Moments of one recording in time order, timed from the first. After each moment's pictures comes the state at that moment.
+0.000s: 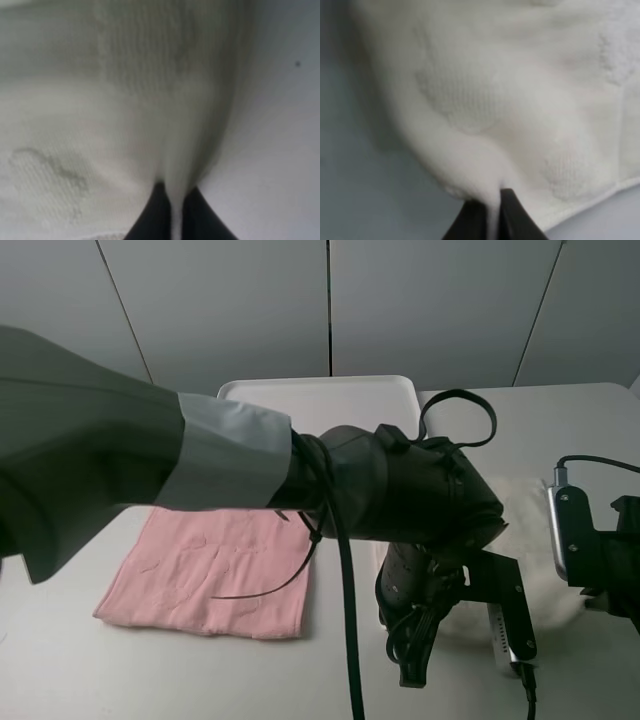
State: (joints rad) left arm -1.16 2.31 -1.64 0.14 0.90 0.40; right arm 0.08 1.31 -0.27 -0.08 0.32 -1.22
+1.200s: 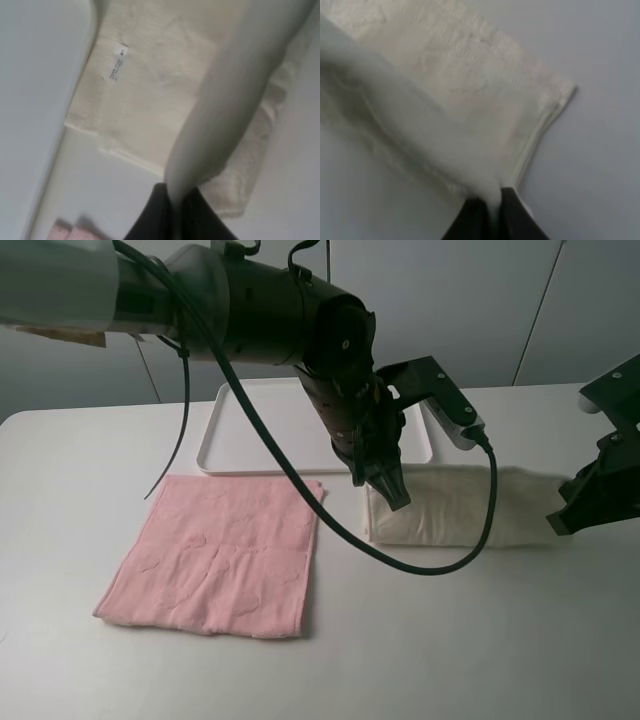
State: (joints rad) left arm -0.87 2.13 -1.64 0.07 0.71 0.32; right arm 0.08 1.29 -0.46 -0.01 0.25 -0.40
